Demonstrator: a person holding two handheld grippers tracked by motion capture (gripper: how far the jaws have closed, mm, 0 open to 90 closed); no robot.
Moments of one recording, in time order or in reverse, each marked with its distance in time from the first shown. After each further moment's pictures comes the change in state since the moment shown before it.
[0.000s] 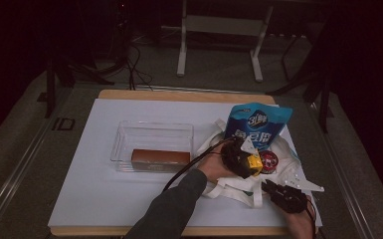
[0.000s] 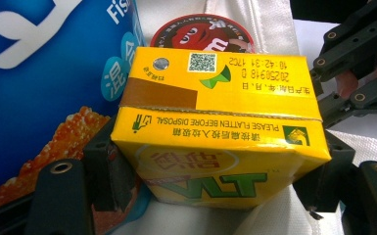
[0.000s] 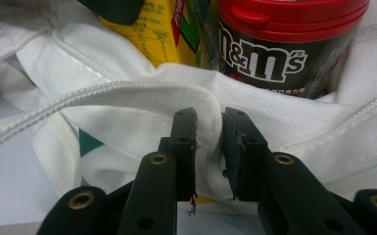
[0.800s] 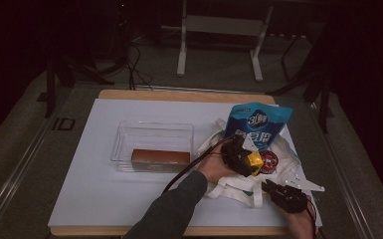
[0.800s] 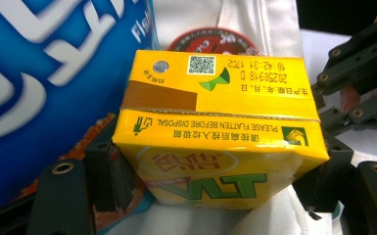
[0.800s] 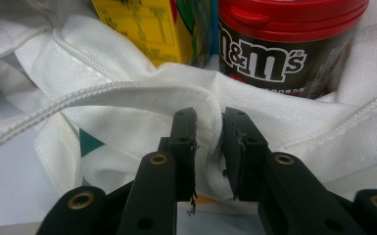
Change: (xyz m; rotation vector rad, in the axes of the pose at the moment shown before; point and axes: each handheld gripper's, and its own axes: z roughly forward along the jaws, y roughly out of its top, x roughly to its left) left arm -0.005 0.010 -0.013 -0.002 0.061 -0.048; right arm -0.001 0.000 0.000 -0.003 0.005 0.007
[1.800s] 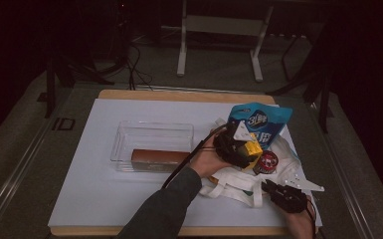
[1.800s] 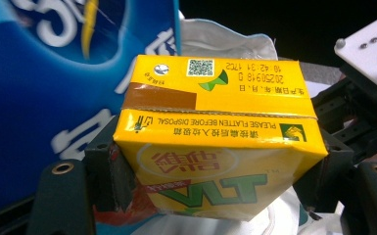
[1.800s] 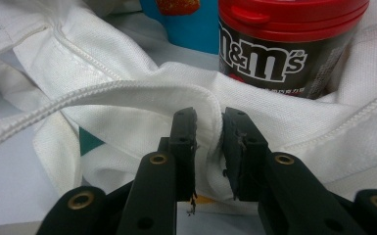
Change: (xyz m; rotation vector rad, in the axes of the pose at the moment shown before) left arm 0.001 0.019 -0.061 -0.109 0.069 -0.025; right arm 0.000 0.000 0.000 0.001 -0.004 -0.004
